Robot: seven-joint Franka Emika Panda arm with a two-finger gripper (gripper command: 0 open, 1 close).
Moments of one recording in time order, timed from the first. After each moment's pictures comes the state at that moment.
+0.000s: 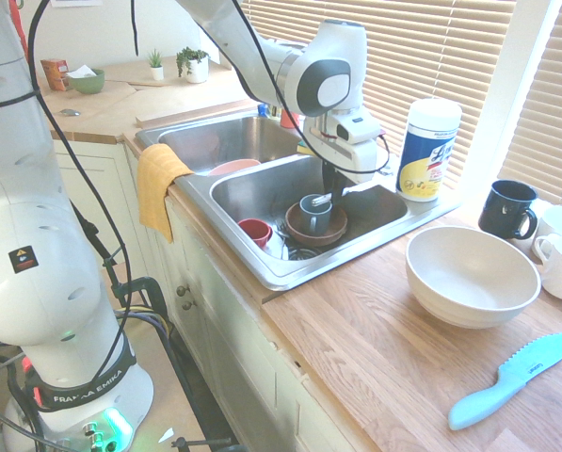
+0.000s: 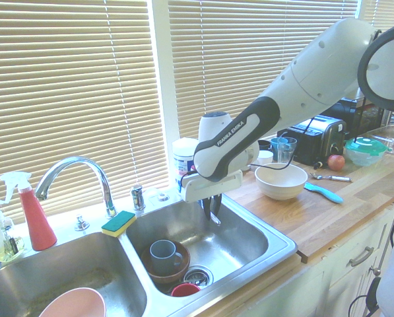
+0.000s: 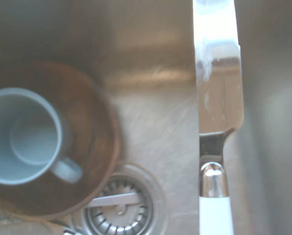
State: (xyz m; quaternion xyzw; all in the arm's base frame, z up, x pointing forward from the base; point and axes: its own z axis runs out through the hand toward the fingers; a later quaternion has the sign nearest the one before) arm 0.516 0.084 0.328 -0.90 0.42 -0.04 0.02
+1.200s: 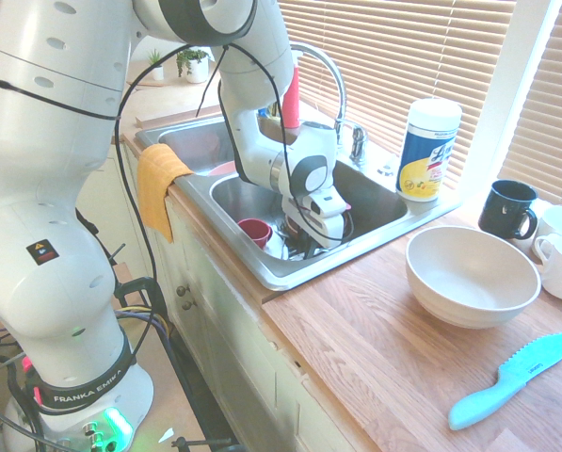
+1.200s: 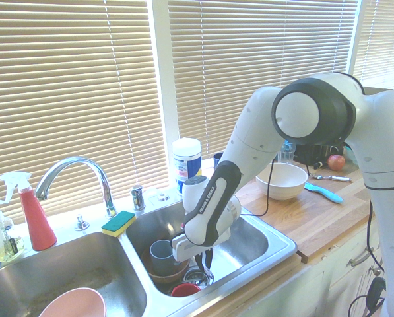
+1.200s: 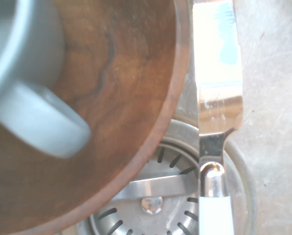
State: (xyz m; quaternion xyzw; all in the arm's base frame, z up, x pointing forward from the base) arm 0.518 0.132 0.149 -0.91 0.41 0.01 -0.02
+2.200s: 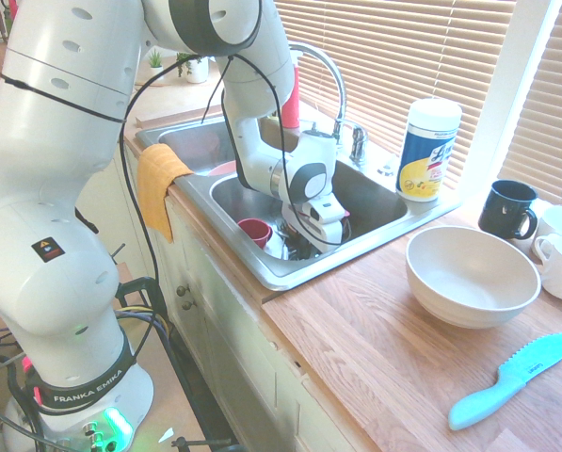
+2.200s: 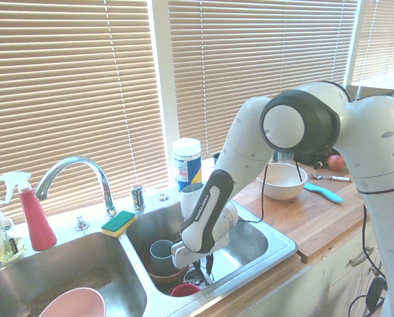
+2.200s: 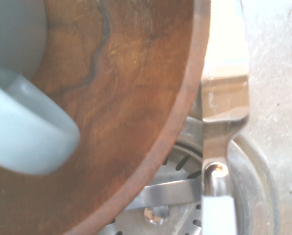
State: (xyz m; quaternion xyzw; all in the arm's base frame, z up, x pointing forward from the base) arm 0.522 0.135 0.131 -0.91 0.41 0.01 -0.03
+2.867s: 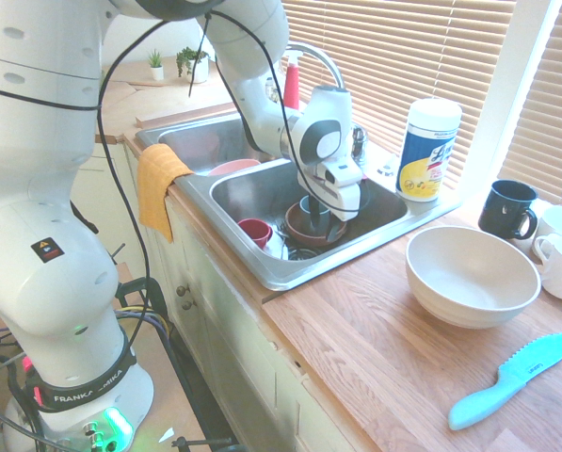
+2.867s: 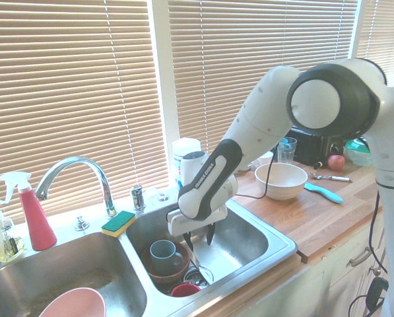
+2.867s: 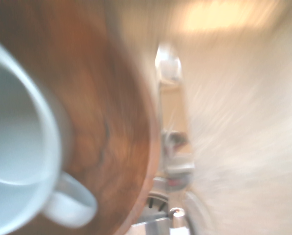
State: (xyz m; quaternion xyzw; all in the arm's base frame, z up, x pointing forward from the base) arm 0.546 0.117 0.288 -0.90 0.44 -0.03 0.00
